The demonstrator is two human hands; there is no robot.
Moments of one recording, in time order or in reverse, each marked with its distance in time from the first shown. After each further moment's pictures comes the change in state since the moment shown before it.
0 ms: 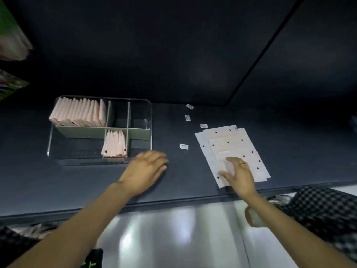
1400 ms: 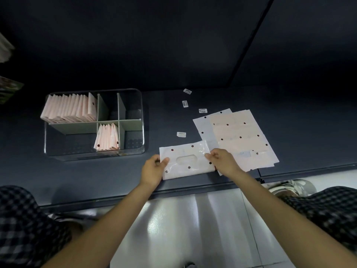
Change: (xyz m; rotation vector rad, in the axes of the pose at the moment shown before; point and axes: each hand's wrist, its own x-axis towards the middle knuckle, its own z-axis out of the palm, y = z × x) left_hand 0.014 0.047 0.070 -0.900 0.009 -1.123; right_hand 0.021 -0.024 0.021 0.370 -0.345 0.085
